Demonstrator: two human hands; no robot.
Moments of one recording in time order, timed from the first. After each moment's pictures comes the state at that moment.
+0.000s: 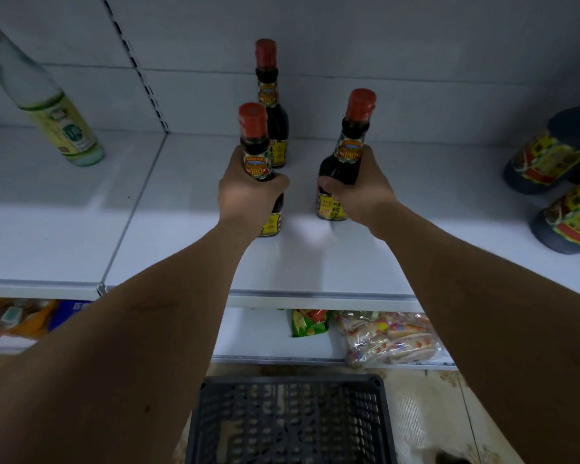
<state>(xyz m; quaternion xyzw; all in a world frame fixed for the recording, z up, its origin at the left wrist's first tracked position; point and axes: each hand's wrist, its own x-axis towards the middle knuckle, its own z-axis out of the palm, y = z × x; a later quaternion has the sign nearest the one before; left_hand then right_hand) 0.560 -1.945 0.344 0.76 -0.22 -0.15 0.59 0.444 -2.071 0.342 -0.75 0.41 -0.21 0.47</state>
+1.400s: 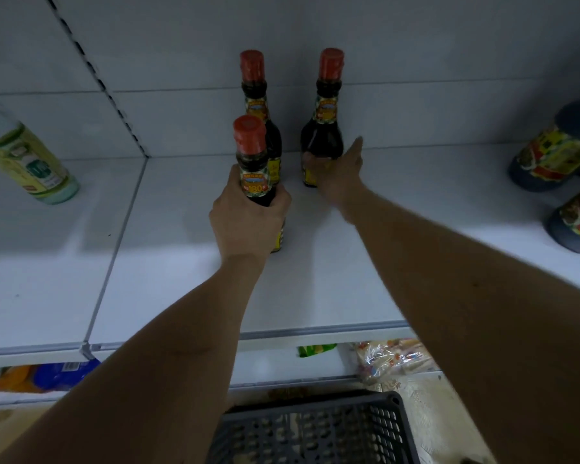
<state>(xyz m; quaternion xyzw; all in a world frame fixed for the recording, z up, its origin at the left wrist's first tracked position) 0.577 -1.967 0.315 0.80 -0.28 0.00 0.53 0.524 -2.108 0.319 -0.65 0.50 -0.23 0.52</state>
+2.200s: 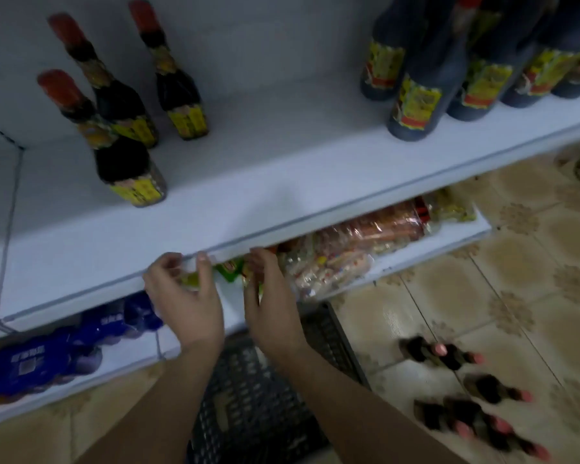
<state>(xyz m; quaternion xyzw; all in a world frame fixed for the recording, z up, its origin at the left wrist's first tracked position) 0.406 -1.852 0.249 0.81 -0.23 -0.04 0.54 0.298 -1.883 0.257 -0.66 0.45 -0.27 0.53</state>
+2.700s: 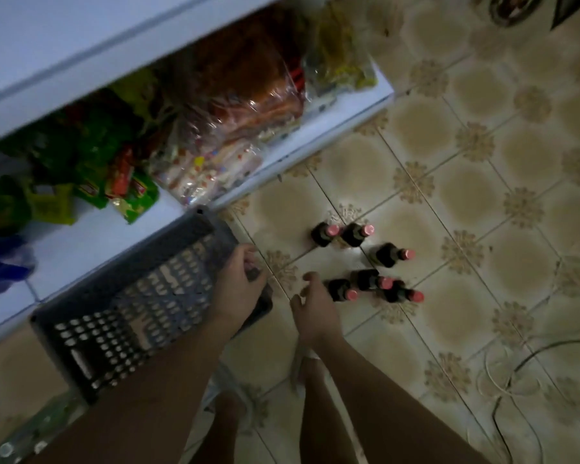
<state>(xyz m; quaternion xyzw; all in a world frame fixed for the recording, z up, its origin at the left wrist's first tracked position) 0.125 -1.830 0.108 0.74 -0.41 -0.49 0.23 -0.024 -1.810 0.117 -0.49 0.72 0.01 0.49</state>
